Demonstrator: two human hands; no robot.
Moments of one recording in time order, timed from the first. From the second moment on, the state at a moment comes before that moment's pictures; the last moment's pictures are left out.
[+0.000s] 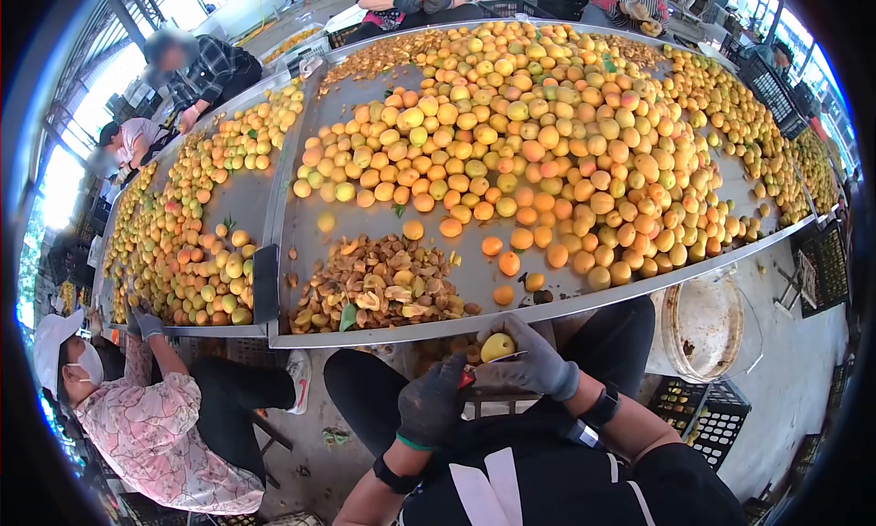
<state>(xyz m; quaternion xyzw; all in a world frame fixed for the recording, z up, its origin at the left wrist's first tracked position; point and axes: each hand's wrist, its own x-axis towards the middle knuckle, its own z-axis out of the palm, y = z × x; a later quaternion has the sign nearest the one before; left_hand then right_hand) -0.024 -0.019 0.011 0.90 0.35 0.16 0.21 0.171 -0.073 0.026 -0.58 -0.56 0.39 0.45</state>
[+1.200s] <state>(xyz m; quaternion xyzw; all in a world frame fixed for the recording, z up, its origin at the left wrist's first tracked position) -0.035 -0.026 0.018 0.87 0.38 0.27 0.18 0.150 -0.074 0.039 -0.39 -0.40 0.60 0.57</state>
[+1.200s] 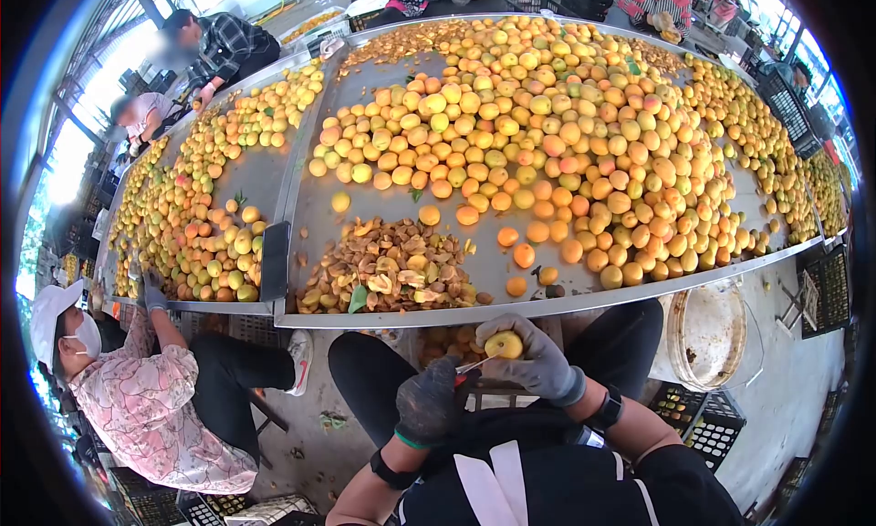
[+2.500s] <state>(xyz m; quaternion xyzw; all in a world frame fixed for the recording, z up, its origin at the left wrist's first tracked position) -0.042 -0.028 0.014 0.86 0.40 0.27 0.14 0.139 -0.073 0.035 -0.41 -0.36 0.59 0.59</state>
